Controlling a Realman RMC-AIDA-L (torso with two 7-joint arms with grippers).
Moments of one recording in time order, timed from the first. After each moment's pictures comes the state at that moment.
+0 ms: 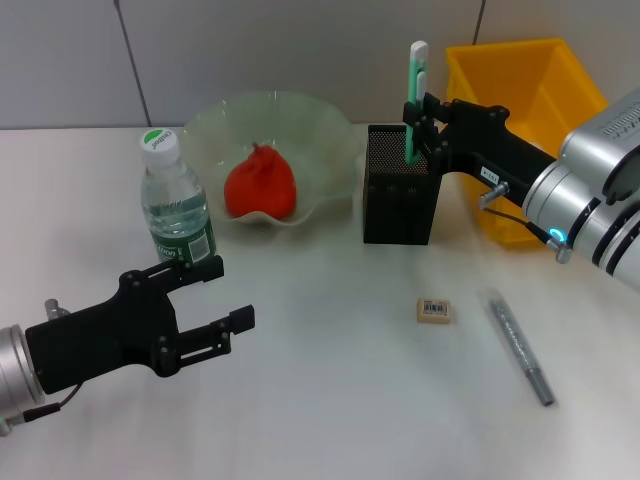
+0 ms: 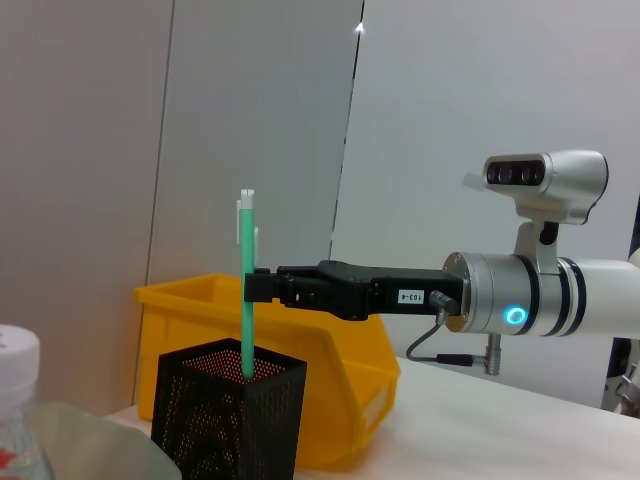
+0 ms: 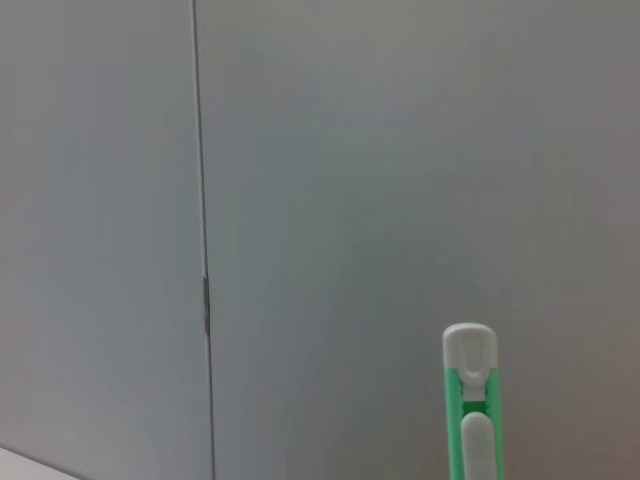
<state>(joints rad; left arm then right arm) -0.43 -2.06 0.61 0.44 1.85 1.63 -0.99 0.76 2.09 -1.06 -0.11 -0.88 -1.01 0.62</state>
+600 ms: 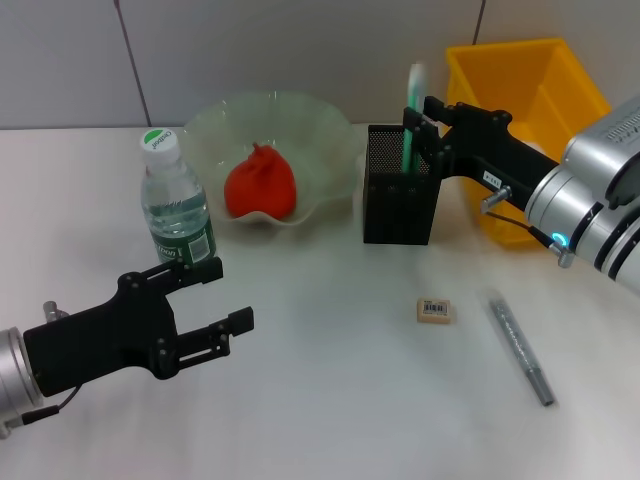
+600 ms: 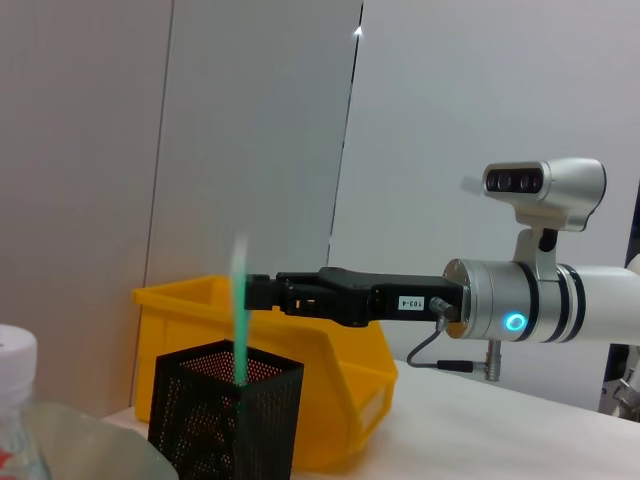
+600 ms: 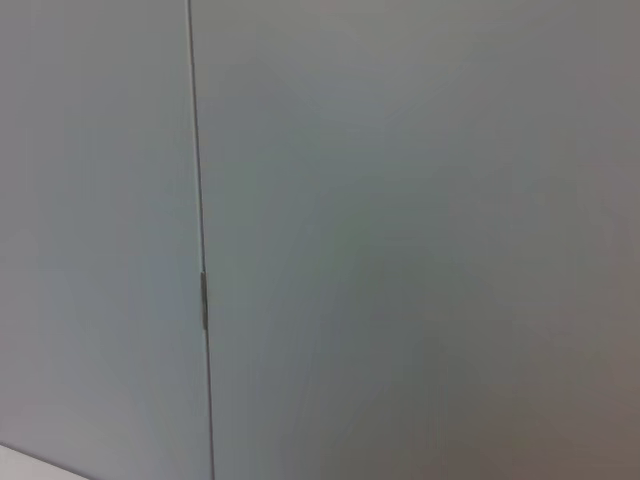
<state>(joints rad) -0.42 -2.06 0.61 0.44 1.85 1.64 -0.99 0.75 2.09 -1.06 -0.11 -0.88 -1.01 0.62</state>
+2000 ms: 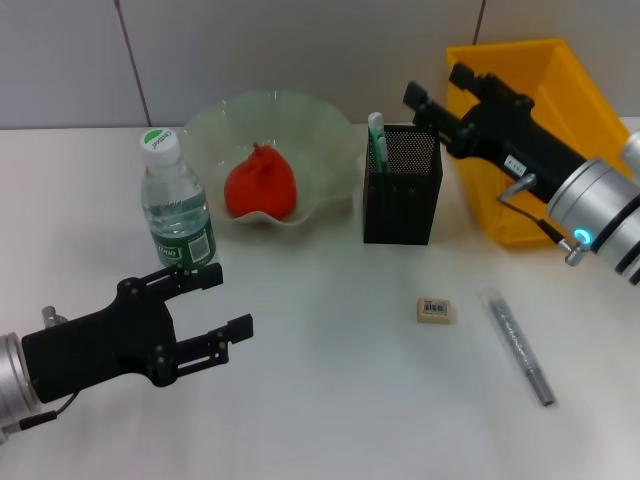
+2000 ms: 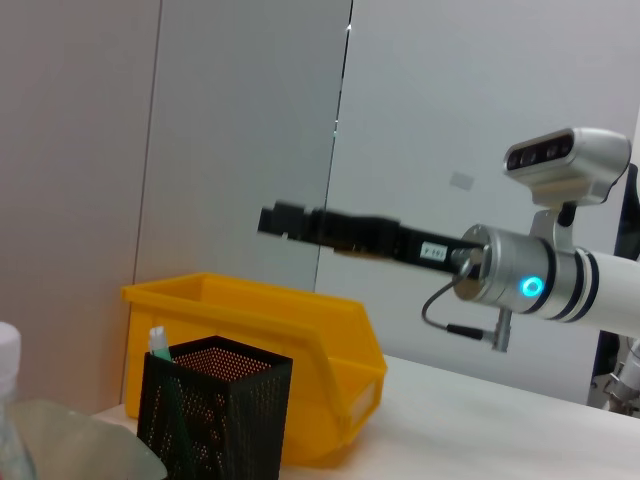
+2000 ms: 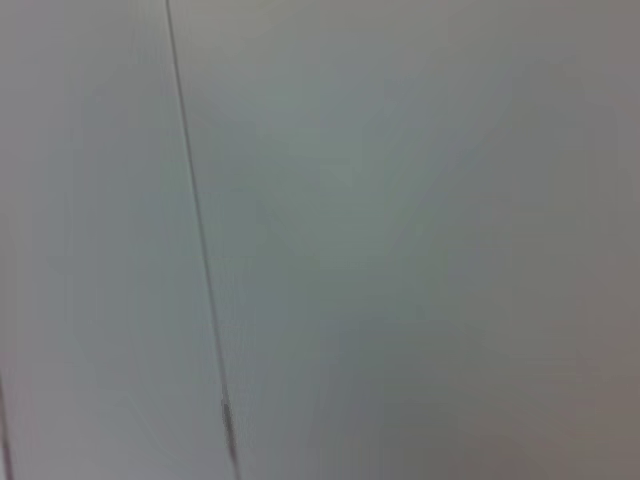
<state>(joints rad) -0.42 -2.06 0.61 0.44 1.86 1.65 -0.99 0.71 2.09 -1.05 -0.12 -0.82 -1.20 0.71</state>
